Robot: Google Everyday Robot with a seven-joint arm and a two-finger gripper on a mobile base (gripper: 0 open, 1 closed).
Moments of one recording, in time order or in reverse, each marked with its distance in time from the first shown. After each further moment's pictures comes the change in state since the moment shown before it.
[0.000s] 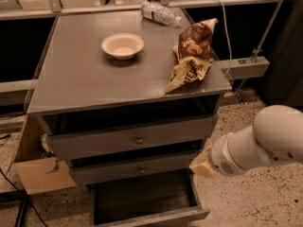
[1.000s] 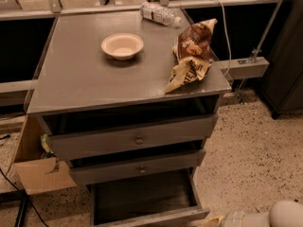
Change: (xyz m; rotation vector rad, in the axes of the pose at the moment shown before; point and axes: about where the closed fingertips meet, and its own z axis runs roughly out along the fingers) arm 0.156 0.076 0.094 -0.121 -0.101 0.120
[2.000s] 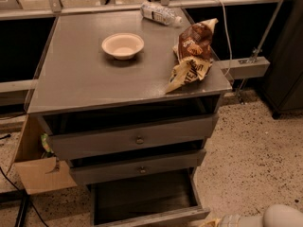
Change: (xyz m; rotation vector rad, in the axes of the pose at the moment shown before) arm 0.021 -0.002 0.025 -0.015 0.000 -0.103
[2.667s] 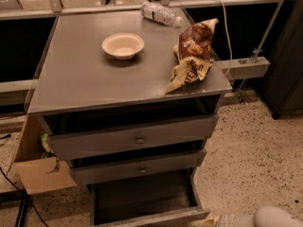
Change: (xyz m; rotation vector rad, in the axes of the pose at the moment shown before) arm 0.048 -0.046 0.048 0.031 0.028 -0.172
